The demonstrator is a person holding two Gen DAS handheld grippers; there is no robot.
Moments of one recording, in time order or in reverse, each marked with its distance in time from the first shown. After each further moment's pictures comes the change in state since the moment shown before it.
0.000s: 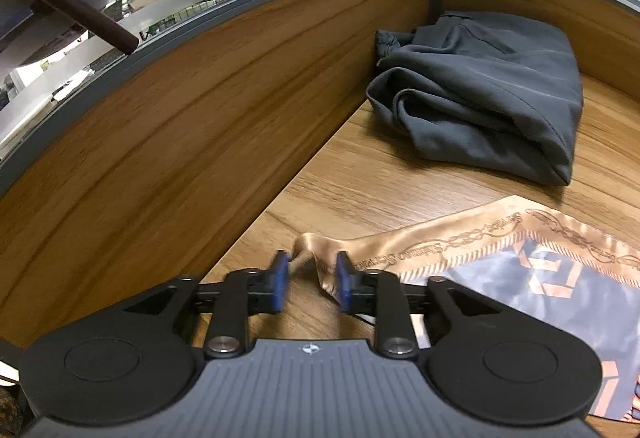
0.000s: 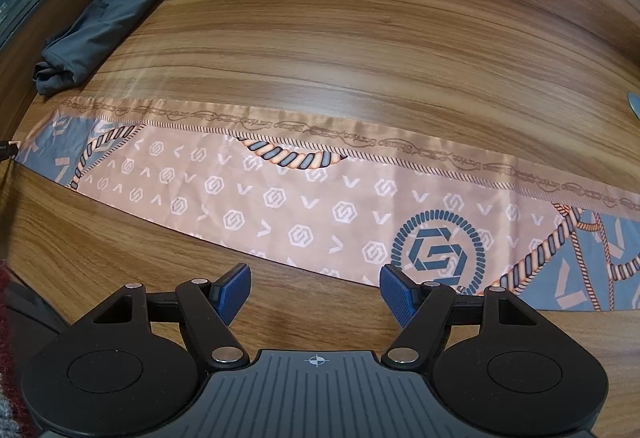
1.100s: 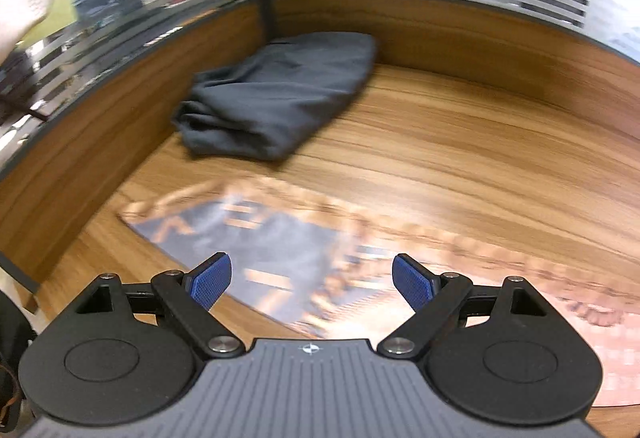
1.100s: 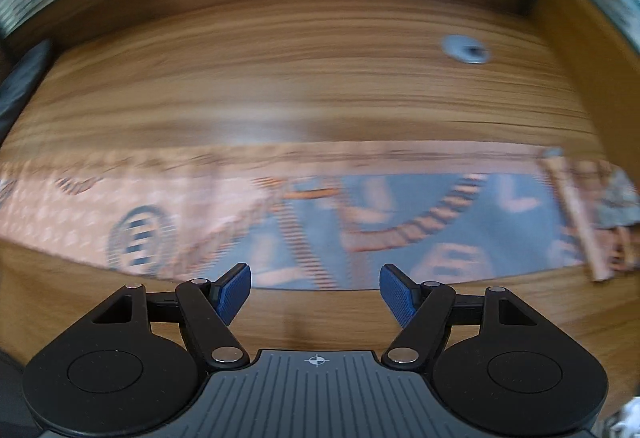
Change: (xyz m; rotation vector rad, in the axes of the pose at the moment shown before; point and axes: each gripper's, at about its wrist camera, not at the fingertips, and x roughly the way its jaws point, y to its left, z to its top) left arm -0.172 -0.184 -0.035 0.067 -0.024 -0.165; right arm -0.055 -0.244 -0.057 0.195 -0.112 -0.144
